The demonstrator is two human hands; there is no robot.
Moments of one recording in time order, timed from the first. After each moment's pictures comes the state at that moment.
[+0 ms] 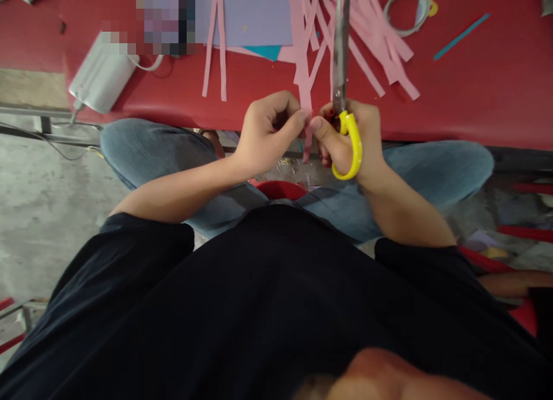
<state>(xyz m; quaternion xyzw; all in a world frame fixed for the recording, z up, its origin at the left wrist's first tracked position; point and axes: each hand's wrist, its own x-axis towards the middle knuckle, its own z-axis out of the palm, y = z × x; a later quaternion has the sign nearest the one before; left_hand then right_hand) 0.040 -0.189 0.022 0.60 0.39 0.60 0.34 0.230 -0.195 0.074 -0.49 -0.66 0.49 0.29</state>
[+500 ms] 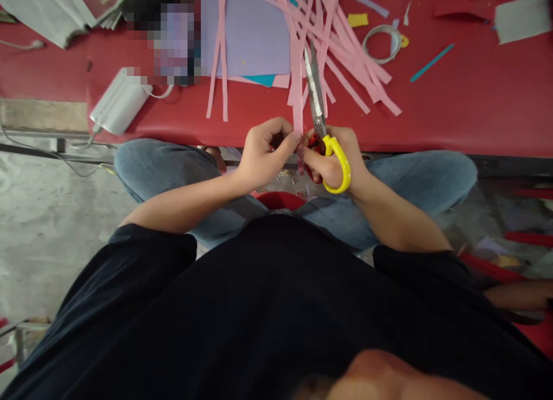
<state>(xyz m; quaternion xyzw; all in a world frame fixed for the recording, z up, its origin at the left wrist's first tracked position) 0.038 -0.198 0.030 0.61 0.40 0.57 0.37 0.224 -0.191 0.077 -0.46 -0.60 0.58 0.30</state>
